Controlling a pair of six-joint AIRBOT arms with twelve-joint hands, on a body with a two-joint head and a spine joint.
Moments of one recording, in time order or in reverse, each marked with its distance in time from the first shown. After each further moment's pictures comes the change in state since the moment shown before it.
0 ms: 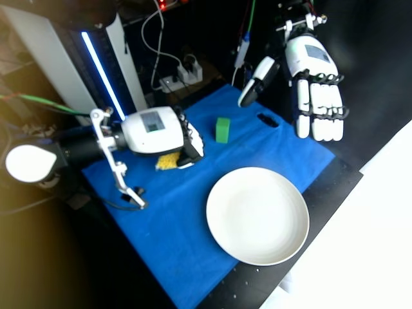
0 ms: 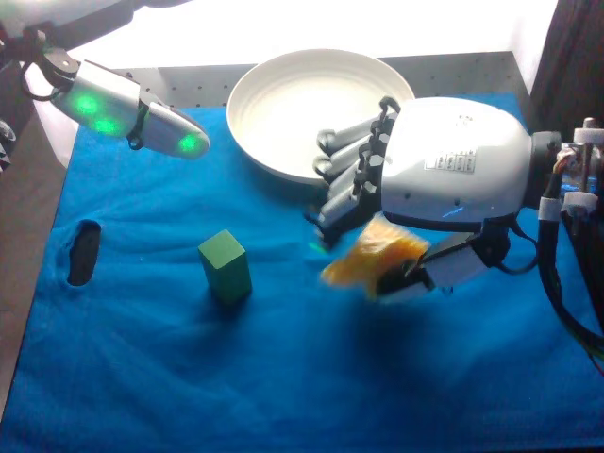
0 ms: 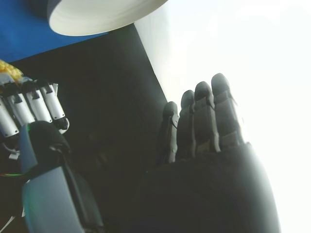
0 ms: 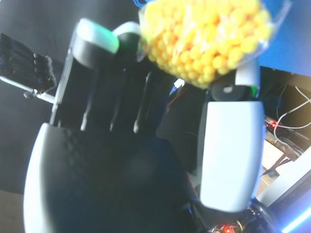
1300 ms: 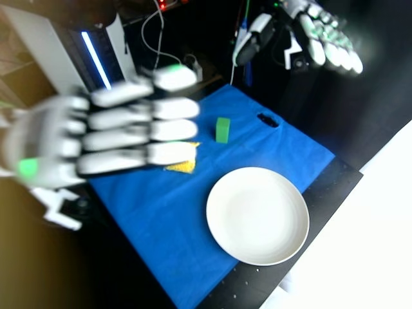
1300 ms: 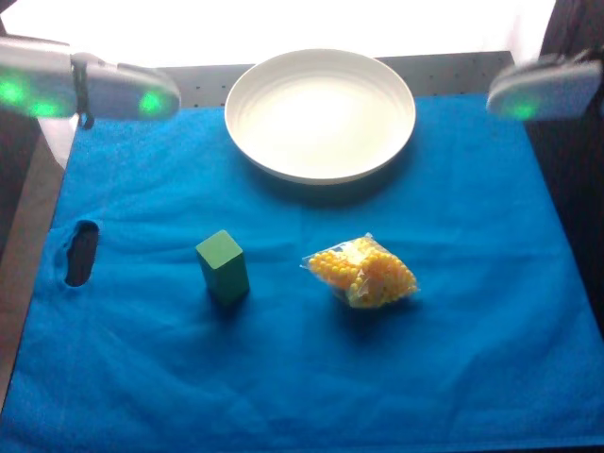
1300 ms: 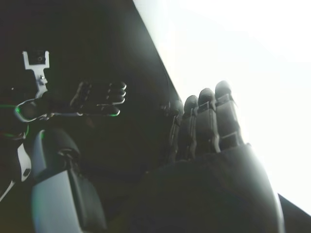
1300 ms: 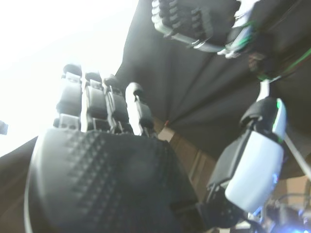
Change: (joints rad) left arm 0.135 0.198 -0.227 -0.310 -0.424 0.210; right arm -0.062 0.241 -0.084 0.746 0.395 -0.008
